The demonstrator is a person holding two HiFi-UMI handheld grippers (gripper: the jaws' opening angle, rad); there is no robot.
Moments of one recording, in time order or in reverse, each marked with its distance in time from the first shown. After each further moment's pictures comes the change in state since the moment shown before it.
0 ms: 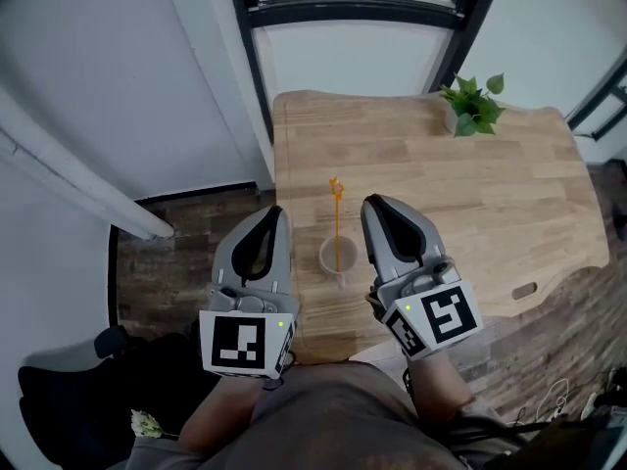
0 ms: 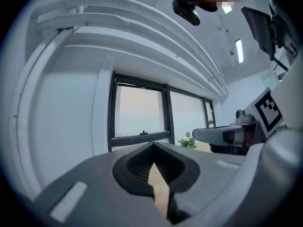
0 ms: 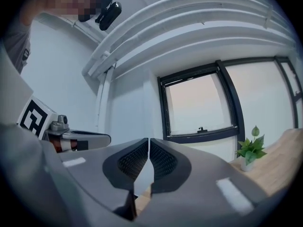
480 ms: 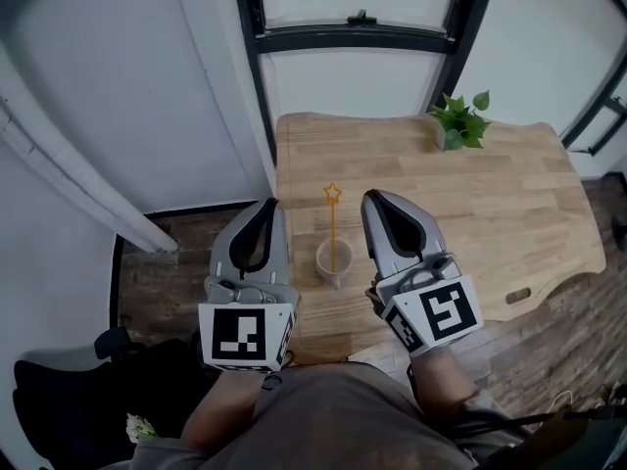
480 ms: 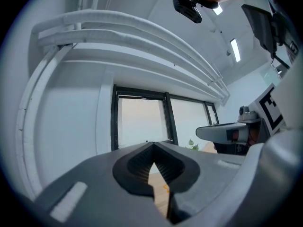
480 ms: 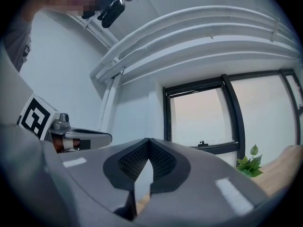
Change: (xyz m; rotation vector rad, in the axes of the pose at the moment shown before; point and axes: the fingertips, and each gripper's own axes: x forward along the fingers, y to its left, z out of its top) left arm -0.024 -0.011 0.048 0.054 -0.103 0.048; right arm -0.026 0.014 0.049 -0.100 -0.087 0.016
